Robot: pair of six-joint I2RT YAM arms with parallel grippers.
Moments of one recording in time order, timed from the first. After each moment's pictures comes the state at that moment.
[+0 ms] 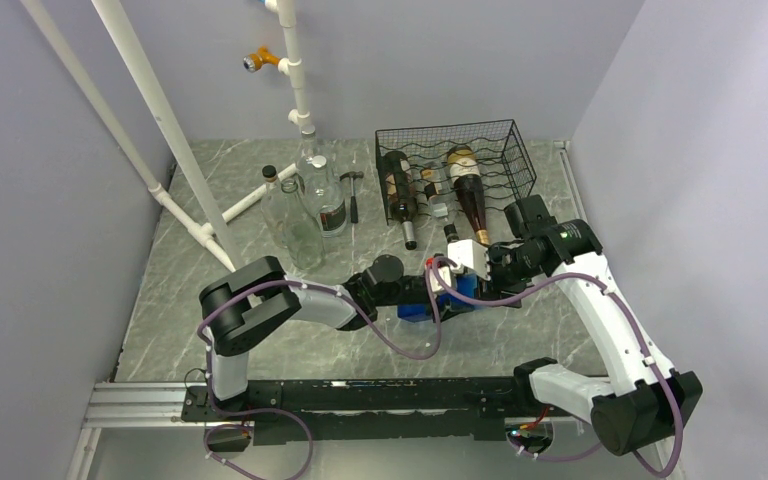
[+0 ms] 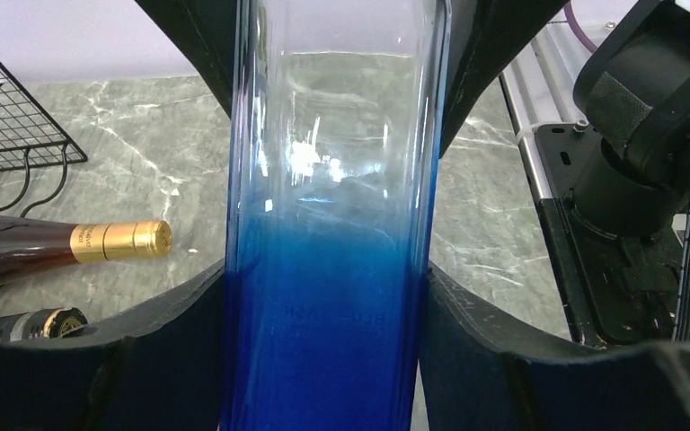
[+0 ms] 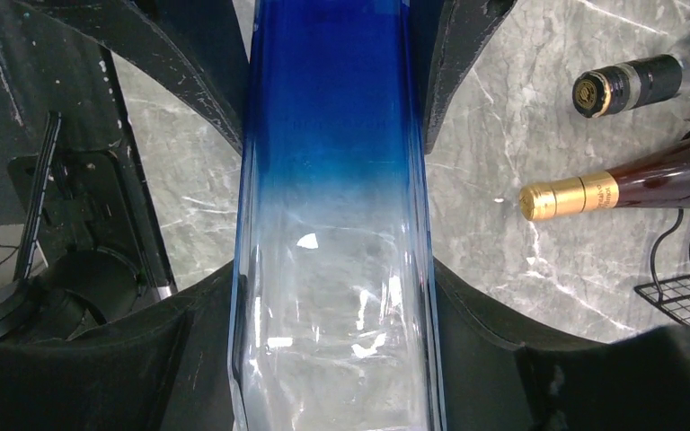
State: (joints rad) left arm -1.08 1.87 0.89 0.98 0.42 0.12; right arm 0.29 1.10 1.13 -1.31 -0.40 -1.19
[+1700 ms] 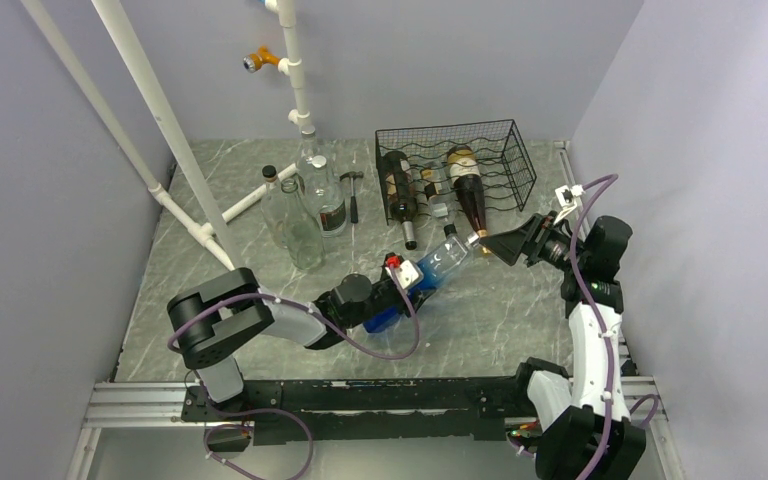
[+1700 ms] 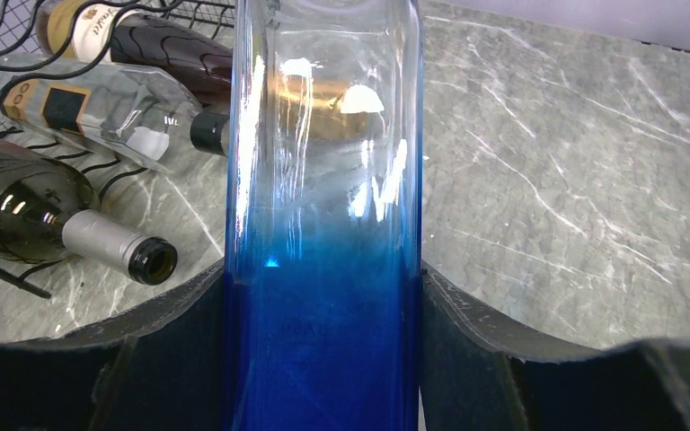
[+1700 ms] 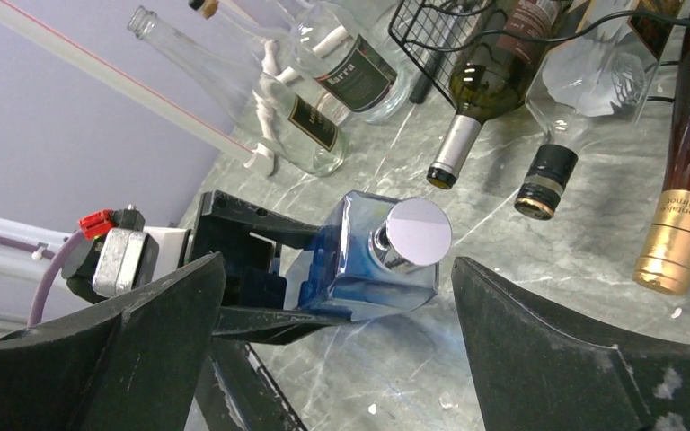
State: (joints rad) left arm -1.08 1.71 0.60 1.08 -0.05 0.06; right arm -0.33 0.86 0.66 -0.12 -1.14 0.40
